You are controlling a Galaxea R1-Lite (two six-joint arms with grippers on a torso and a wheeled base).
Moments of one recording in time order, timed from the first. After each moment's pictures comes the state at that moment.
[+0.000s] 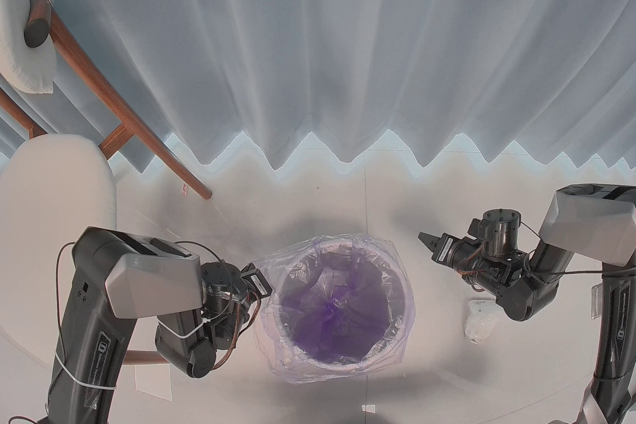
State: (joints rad) left arm -0.46 2.56 -0.71 -1.55 0.35 -0.59; right arm 0.31 2.32 -0.75 -1.17 0.02 0.54
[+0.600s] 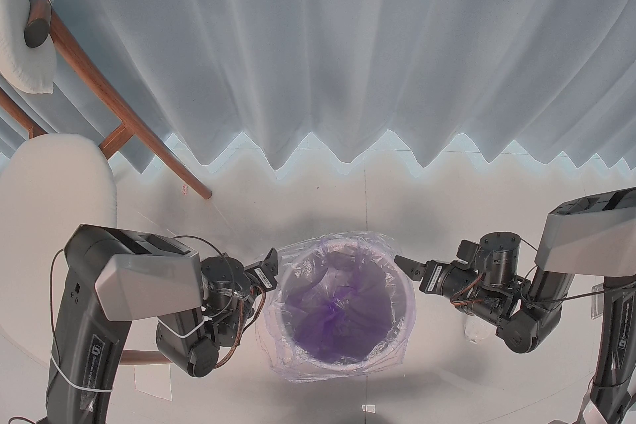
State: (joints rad) left arm -0.49 2.51 -0.71 -1.55 0.38 -0.60; right arm 0.43 2.27 -0.54 -1.36 0.06 0.52
